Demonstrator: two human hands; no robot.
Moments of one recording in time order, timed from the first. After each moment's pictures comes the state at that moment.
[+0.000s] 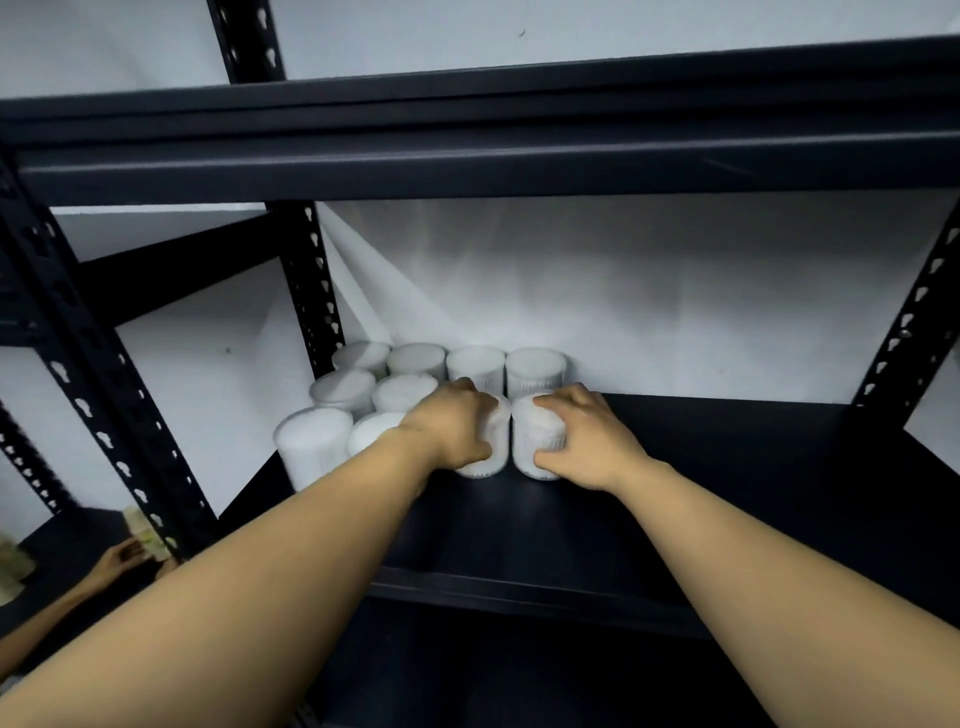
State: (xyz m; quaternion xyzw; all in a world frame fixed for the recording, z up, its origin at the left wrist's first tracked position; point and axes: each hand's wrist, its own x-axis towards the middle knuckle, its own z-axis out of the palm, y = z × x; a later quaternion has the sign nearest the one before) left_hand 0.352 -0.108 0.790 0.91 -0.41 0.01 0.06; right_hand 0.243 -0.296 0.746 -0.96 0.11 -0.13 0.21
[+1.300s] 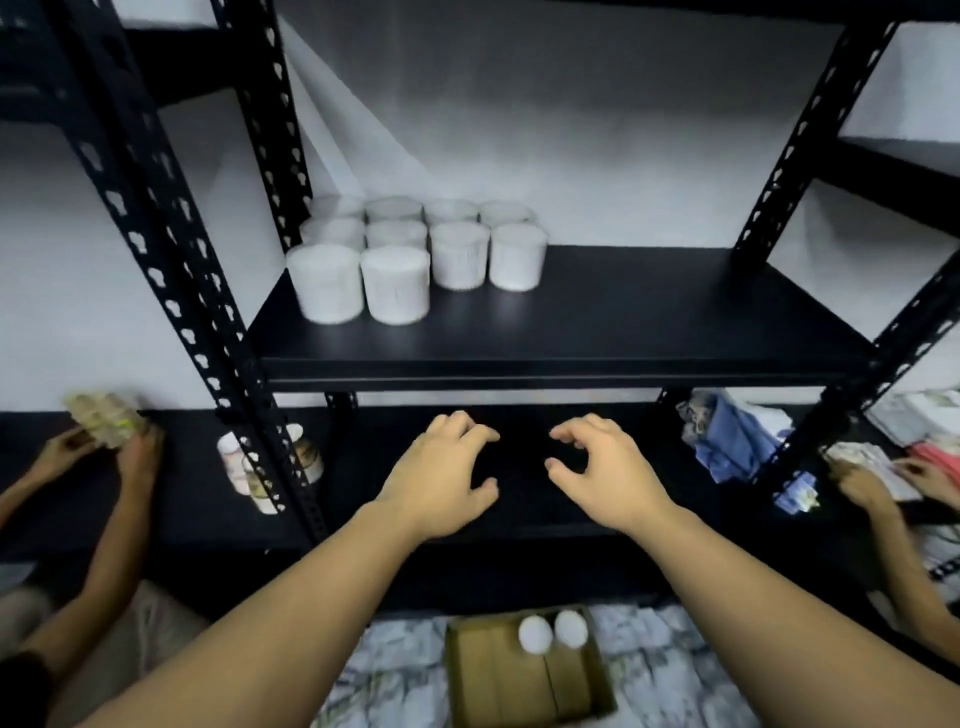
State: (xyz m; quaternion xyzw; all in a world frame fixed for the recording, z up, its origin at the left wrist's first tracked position) left_hand 0.178 0.075 0.640 0.82 -0.54 -0.03 0.20; right_hand 0.019 -0.105 0.647 -0.93 0.23 -0.15 0.24
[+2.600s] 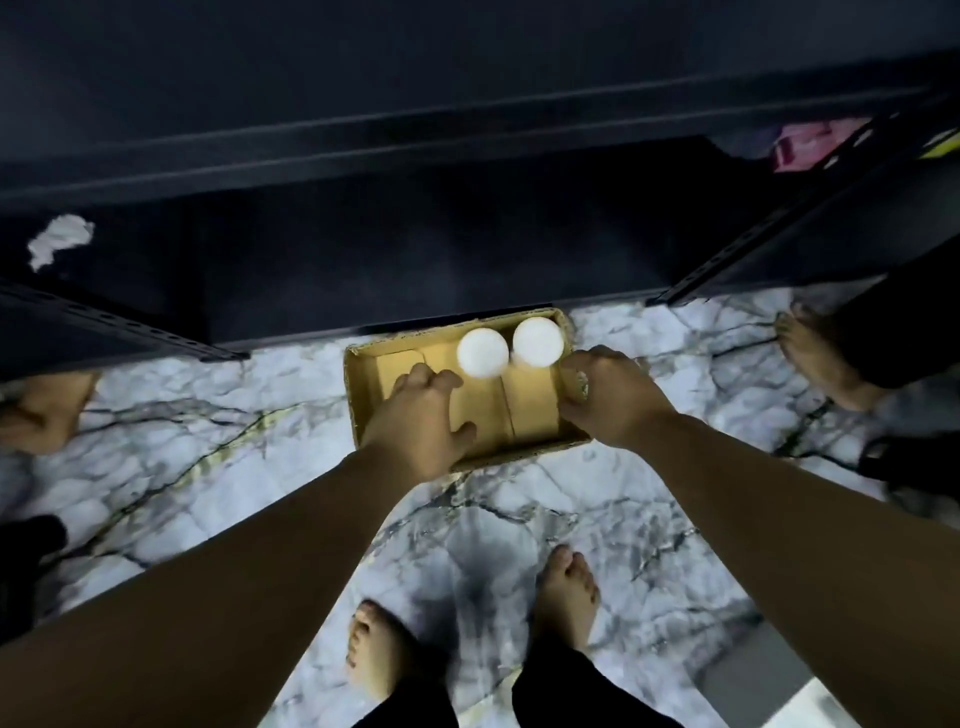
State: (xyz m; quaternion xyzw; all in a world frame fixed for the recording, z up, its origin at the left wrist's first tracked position) left_hand 0.036 -0.038 0.056 0.86 -0.38 -0.32 0.08; right_hand -0.115 -0.241 0.061 -0.87 0.34 0.20 0.30
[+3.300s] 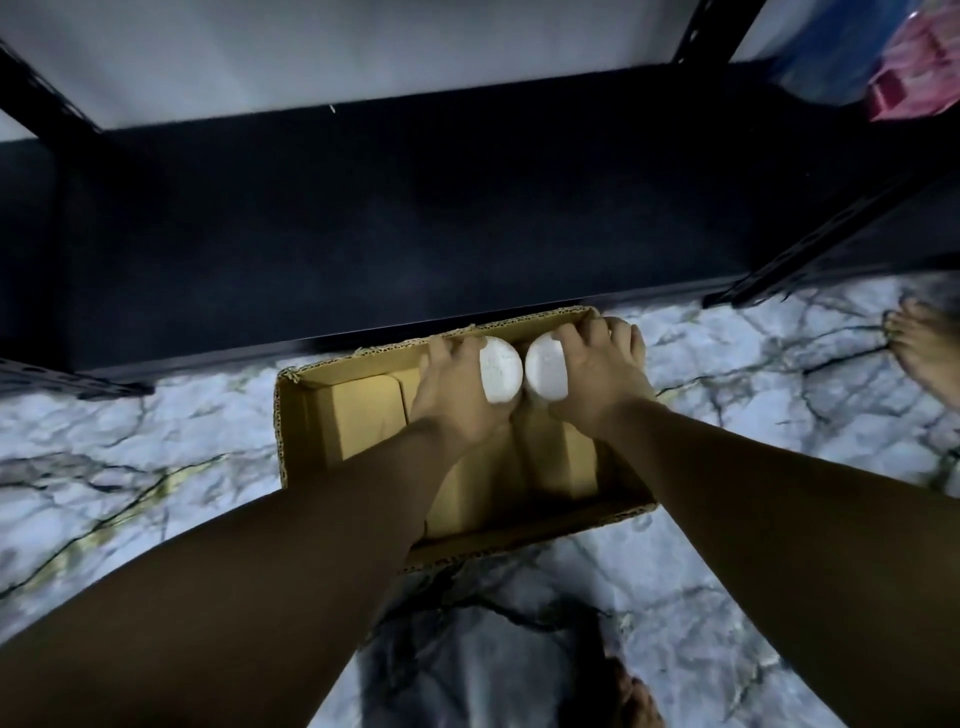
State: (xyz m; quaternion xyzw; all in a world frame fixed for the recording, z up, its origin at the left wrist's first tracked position) left_hand 0.070 -0.134 -0.187 0.89 -0.33 -0.28 0.17; right_hand -0.054 -0.276 -0.181 -0.93 0.33 0.14 0.11
